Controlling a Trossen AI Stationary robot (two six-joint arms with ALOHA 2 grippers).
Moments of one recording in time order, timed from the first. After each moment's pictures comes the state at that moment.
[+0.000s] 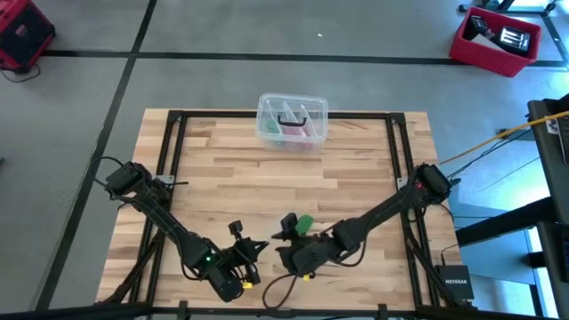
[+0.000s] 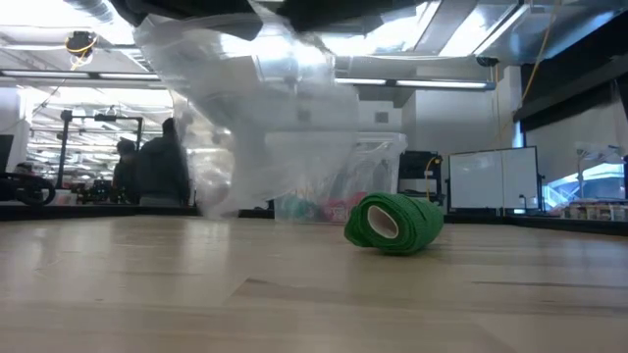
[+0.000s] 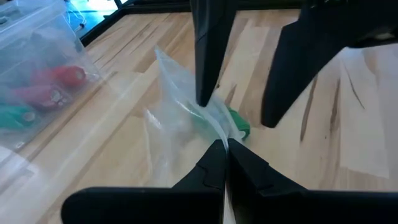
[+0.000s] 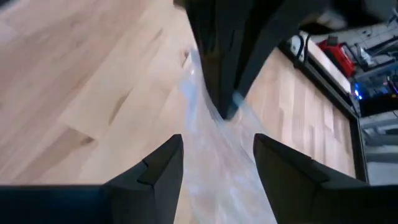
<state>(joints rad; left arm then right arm) -0.75 1.79 1.22 -0.35 -1.02 -0.70 0.53 1.91 1.43 -0.27 0.52 -0.31</state>
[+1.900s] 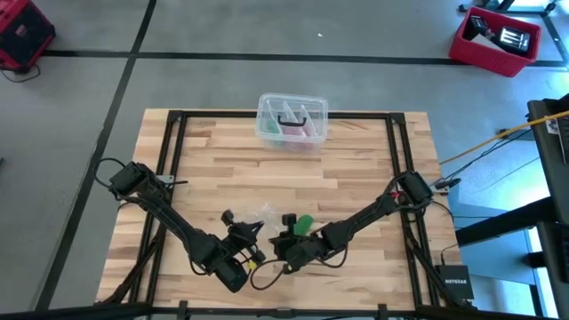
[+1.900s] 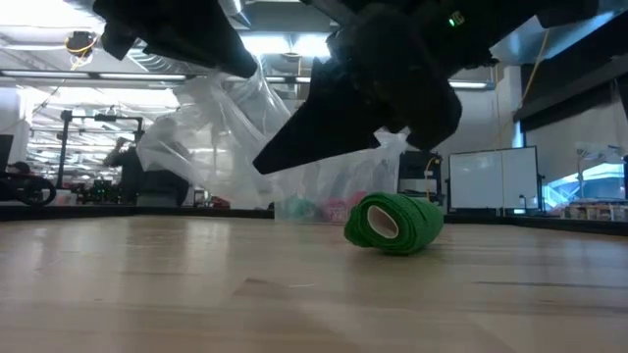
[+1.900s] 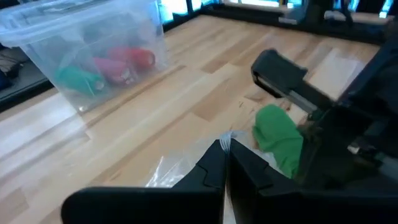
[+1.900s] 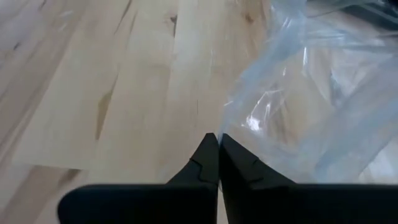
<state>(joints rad) -0.69 1.82 1.22 -0.58 -1.19 -1.12 0.48 2.08 1.28 0.06 0.53 0.05</state>
